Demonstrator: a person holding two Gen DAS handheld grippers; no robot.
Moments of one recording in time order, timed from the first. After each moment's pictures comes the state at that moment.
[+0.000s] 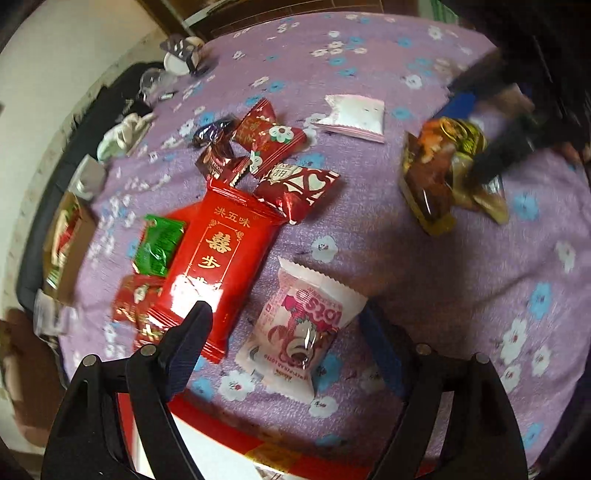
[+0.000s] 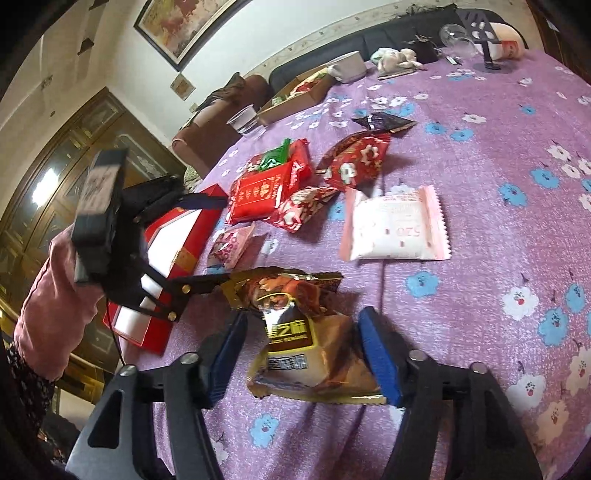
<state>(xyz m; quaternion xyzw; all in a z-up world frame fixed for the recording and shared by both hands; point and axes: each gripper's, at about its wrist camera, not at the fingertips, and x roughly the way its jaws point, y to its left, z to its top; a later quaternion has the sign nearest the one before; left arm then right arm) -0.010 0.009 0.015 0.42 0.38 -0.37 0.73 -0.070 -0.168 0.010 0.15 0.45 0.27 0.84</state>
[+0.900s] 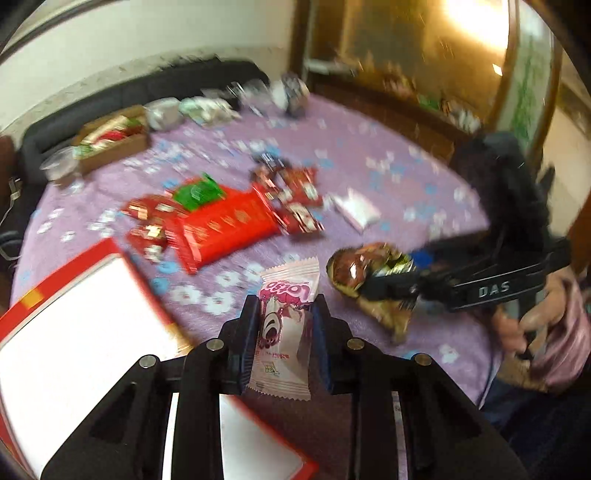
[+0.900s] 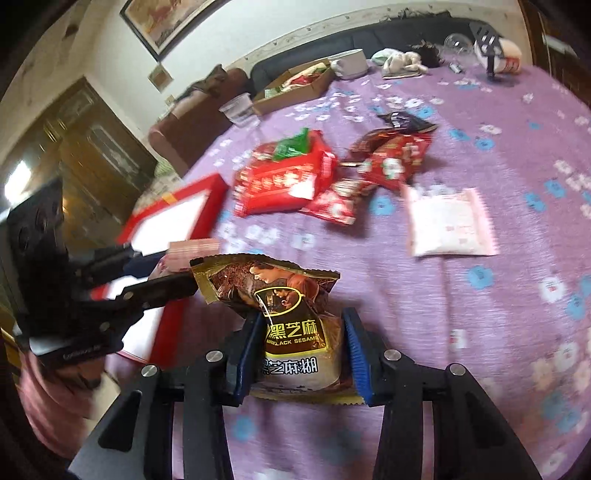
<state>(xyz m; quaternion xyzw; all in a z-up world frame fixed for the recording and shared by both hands) -0.071 0.096 0.066 0.08 0.38 -0.33 0.86 -0.076 -0.106 0.027 0.14 0.47 0.22 0.85</state>
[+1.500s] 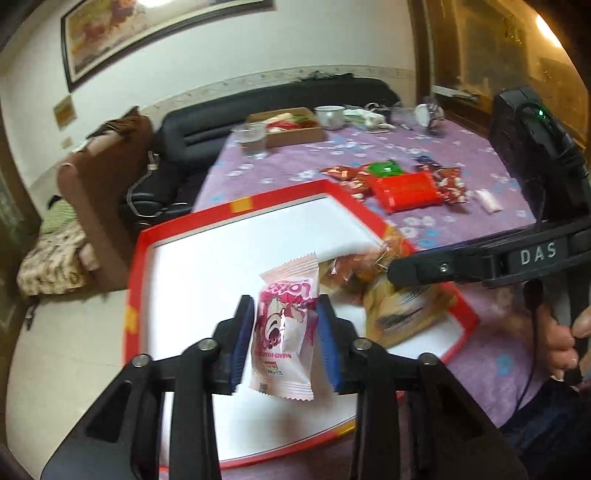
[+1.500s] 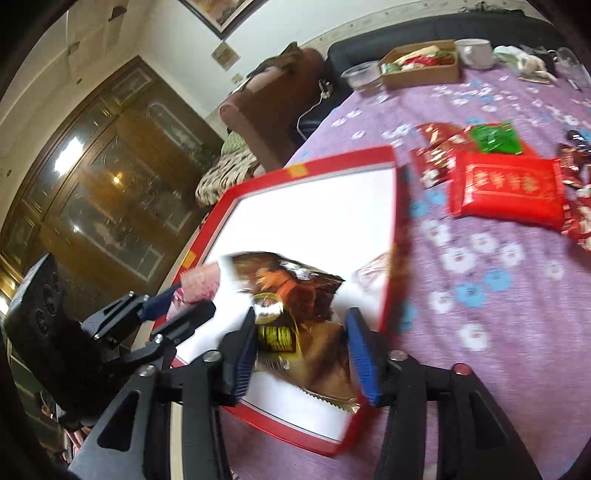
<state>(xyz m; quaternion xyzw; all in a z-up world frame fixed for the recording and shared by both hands) -0.135 0.225 0.057 0.10 0.34 -0.07 0.93 -0.071 0.067 0.037 0.13 0.46 0.34 0.81</state>
